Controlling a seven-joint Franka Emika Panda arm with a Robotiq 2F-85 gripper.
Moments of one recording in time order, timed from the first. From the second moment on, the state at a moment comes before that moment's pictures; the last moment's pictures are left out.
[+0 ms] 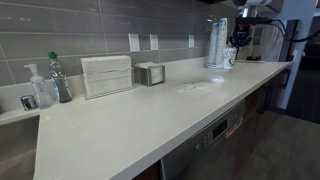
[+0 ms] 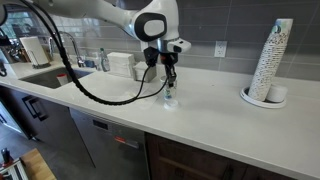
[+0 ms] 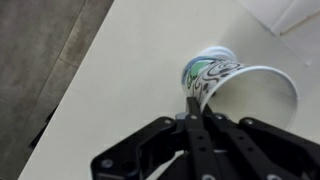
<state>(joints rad) -0.23 0.31 -0.17 -1.64 0.12 2.06 0.31</state>
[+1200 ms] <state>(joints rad) -0.16 0.11 -0.12 -1.87 0.11 2.03 0.07</state>
